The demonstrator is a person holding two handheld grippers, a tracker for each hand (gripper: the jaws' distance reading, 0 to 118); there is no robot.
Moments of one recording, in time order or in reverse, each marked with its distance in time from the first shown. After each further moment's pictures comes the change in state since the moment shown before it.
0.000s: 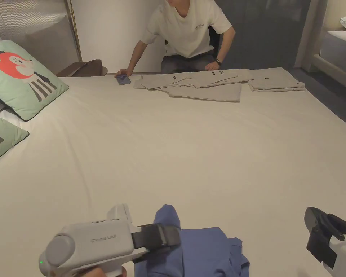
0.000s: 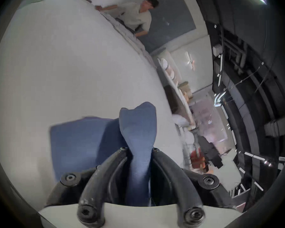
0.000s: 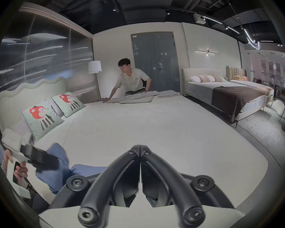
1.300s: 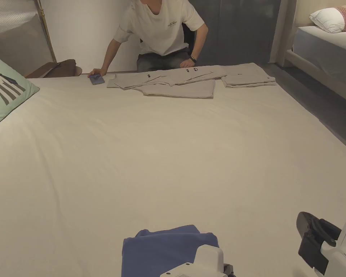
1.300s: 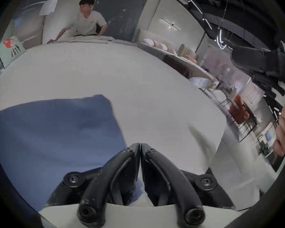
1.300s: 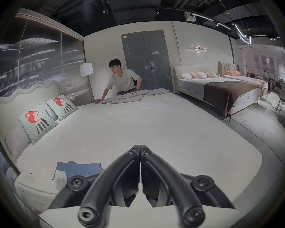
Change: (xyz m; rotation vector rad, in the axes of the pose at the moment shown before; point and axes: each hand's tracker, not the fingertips) left arm 0.083 -0.151 -0.162 -0.035 0.233 -0.573; right arm 0.038 -0.013 0.023 -0.004 -0.055 -0.051
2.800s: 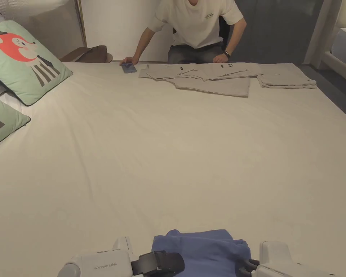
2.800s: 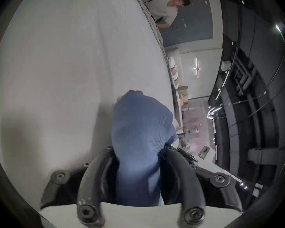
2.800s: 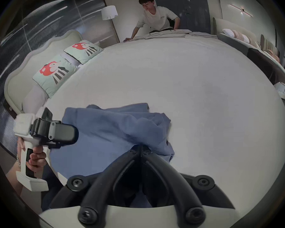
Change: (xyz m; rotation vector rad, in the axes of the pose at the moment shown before) left arm -0.228 -0.018 0.092 -0.002 -0.390 0.856; right arm -0.094 -0.069 -0.119 -0.570 0.268 0.087
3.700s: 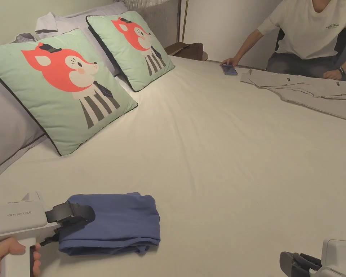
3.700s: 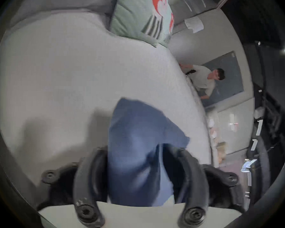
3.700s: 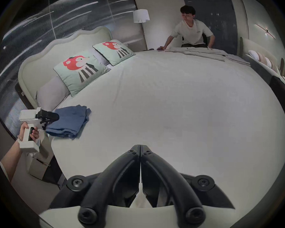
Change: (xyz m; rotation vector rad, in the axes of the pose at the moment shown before) left arm -0.100 0.114 0.350 0.580 0.464 0.094; right arm -0.143 0.070 -0.044 0.058 0.141 0.182
